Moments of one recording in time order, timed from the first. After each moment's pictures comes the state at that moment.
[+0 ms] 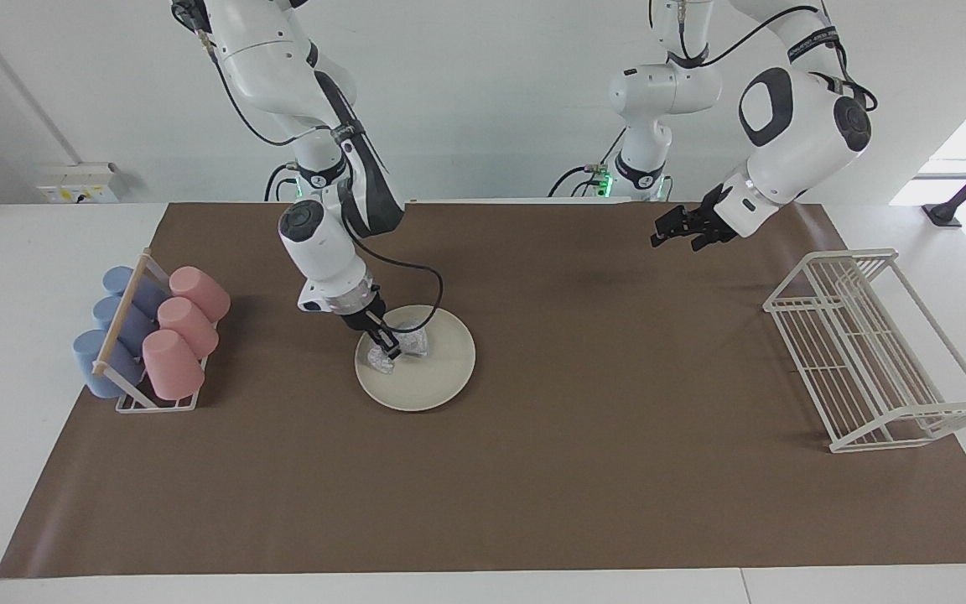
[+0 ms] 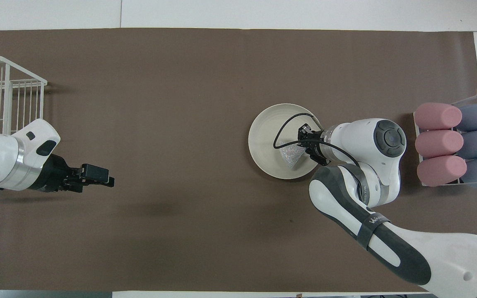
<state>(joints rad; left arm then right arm) 0.01 -0.18 -0.10 -2.17 -0.35 1.78 -0.01 -0.19 0.27 0.51 -2.20 0.16 2.60 1.09</state>
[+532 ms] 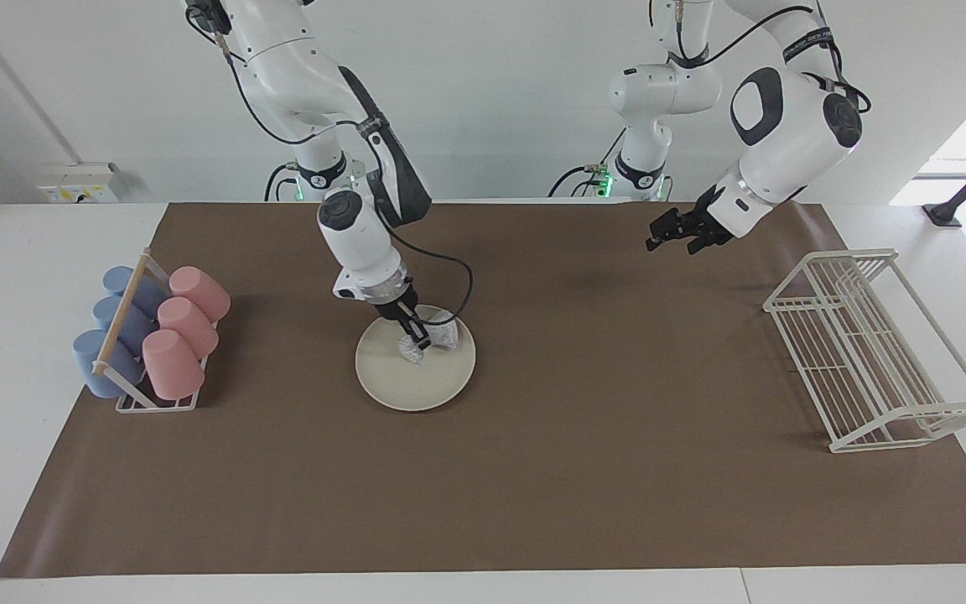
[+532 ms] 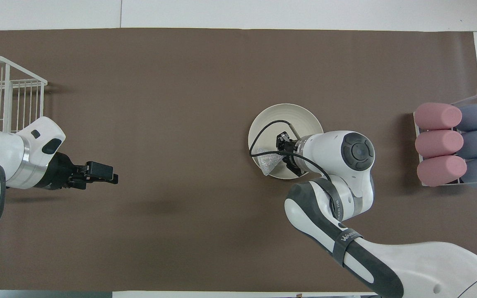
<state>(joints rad) 0.00 -0.18 -0.11 -2.17 -0.35 1.81 -0.02 -0.05 0.27 0.51 -2.21 0.16 2.64 1.35</state>
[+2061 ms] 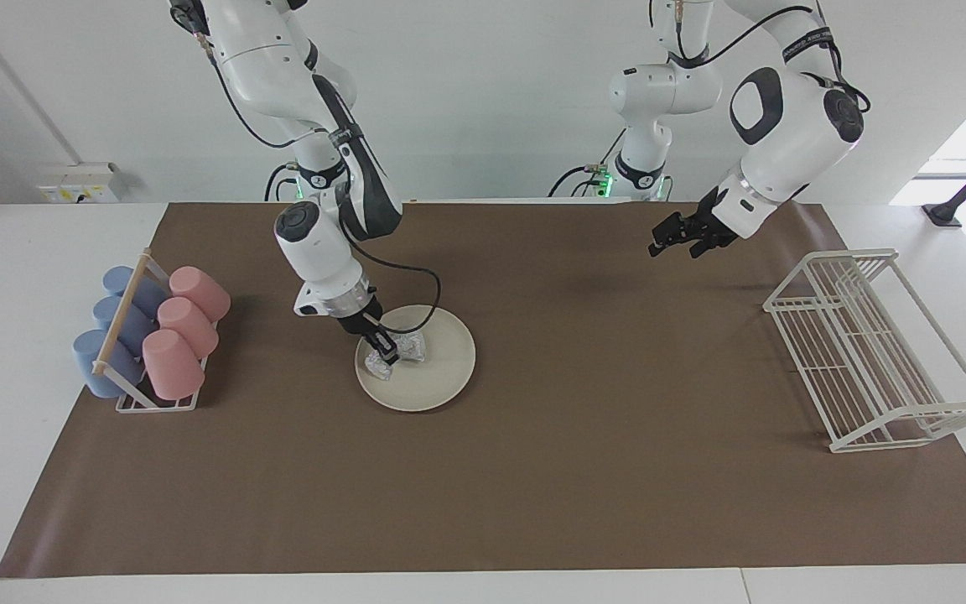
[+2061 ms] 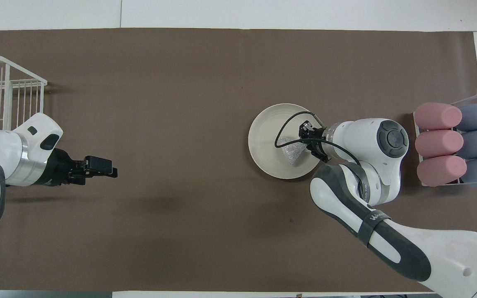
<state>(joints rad) 0.00 -0.18 -0.11 -2.17 -0.35 1.85 -0.07 -0.19 0.28 0.50 -2.20 0.17 2.64 1.06</state>
